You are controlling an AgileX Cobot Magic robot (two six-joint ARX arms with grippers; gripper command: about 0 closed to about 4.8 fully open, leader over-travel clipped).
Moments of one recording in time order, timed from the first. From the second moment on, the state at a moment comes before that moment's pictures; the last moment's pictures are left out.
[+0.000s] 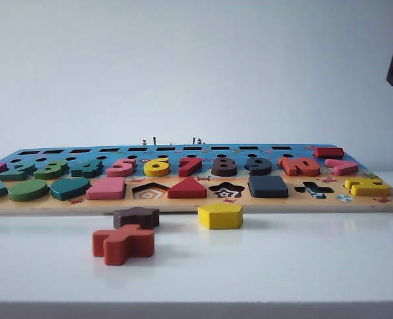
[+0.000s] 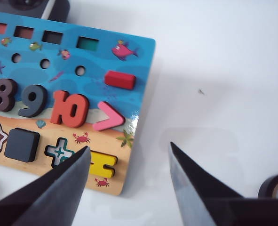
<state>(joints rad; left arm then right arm) -0.39 0.85 1.05 -1.01 0.52 0.14 0.40 0.76 0.72 -0.63 0.08 0.13</state>
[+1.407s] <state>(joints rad) -0.35 0.73 0.91 -0.79 0.45 0.16 0.04 0.10 0.19 -0.18 -0.18 0.20</state>
